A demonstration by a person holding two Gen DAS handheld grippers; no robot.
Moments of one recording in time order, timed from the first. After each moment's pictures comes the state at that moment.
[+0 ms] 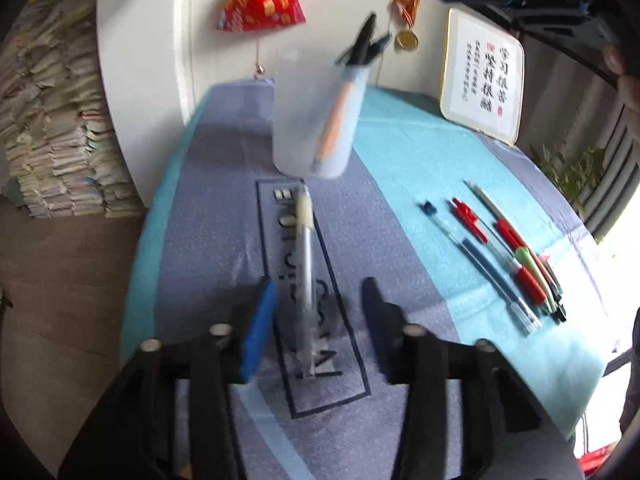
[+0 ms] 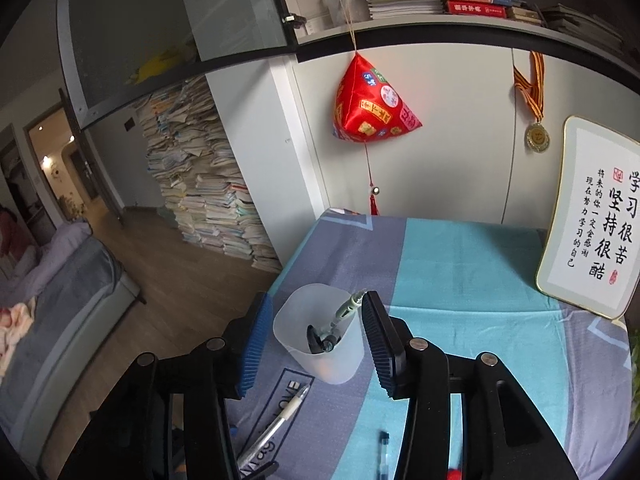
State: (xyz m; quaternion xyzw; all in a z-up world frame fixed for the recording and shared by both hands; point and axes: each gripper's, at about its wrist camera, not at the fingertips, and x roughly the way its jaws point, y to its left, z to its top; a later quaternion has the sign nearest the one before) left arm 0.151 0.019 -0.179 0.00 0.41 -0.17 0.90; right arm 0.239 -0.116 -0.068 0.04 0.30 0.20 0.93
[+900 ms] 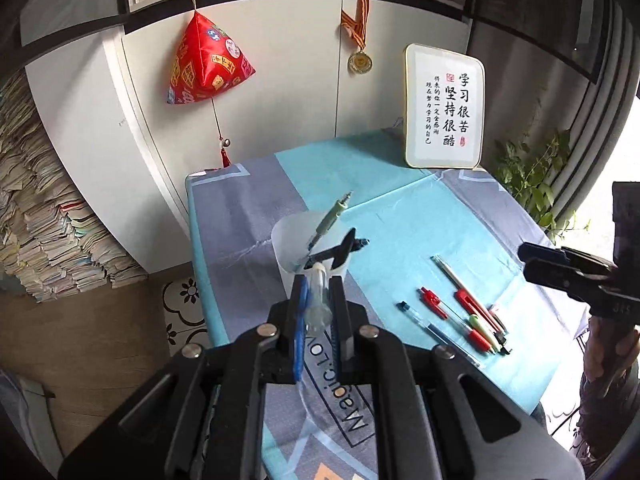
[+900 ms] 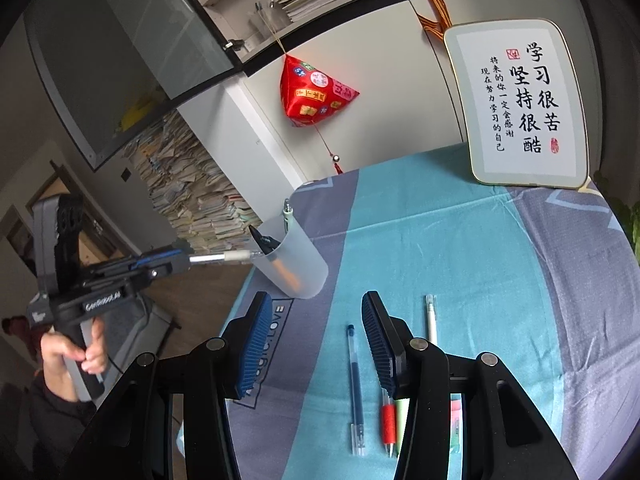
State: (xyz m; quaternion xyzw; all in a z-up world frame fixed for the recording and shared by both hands) left arm 0.222 0.014 -0.028 0.11 0.41 -0.23 0.88; right arm 0.160 -0.221 -0.115 0.18 0.32 0.19 0.91
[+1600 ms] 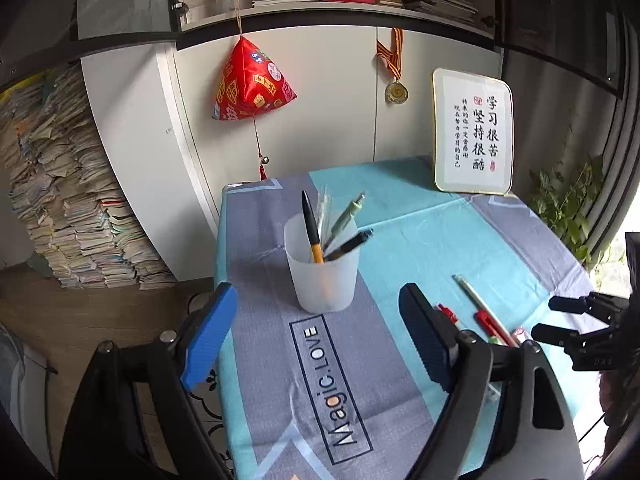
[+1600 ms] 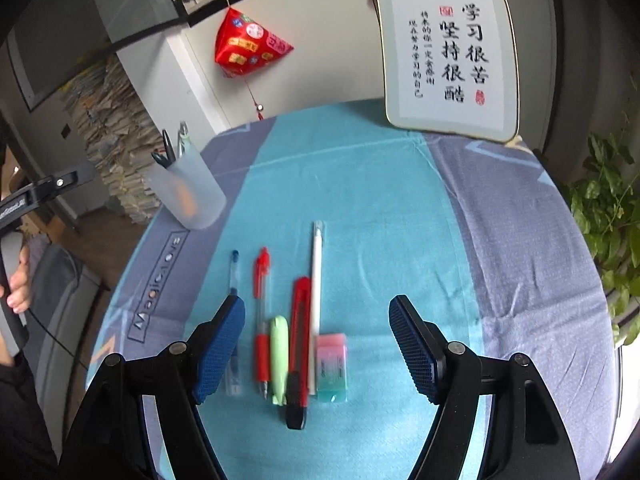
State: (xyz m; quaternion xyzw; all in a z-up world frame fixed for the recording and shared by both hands) left arm 0.160 0.005 -0.057 0.09 0.32 -0.15 0.93; right arm 0.144 -0.255 -0.181 0.10 0.40 0.09 0.91
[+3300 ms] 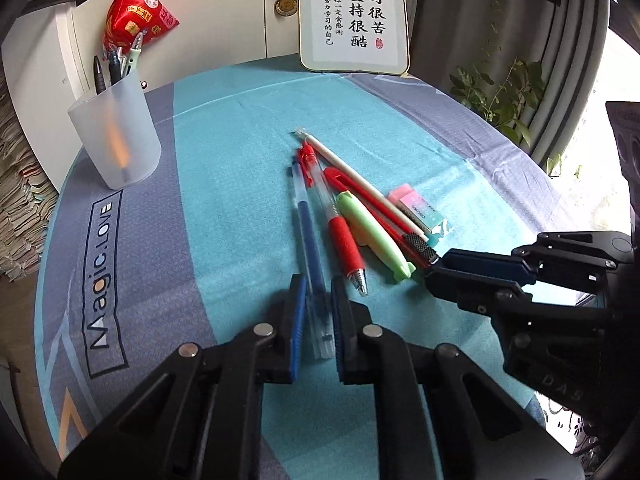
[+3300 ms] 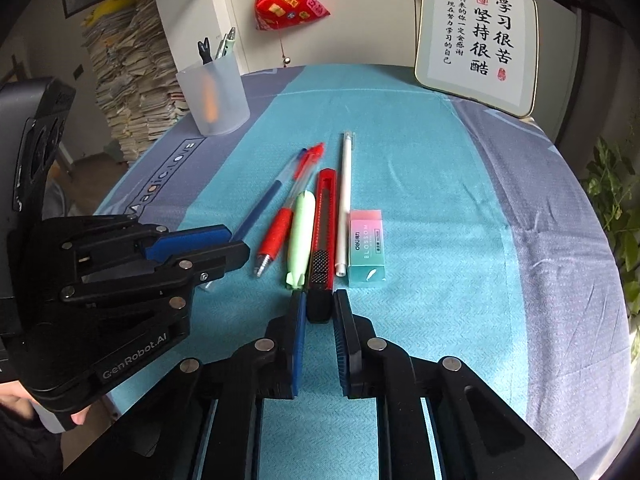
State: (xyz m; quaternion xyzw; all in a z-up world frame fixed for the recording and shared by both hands) left arm 0.093 -0.105 -0.171 0.10 0.41 -0.25 0.87; right arm 0.090 -0.222 -0.225 0.01 0.41 0.11 0.91
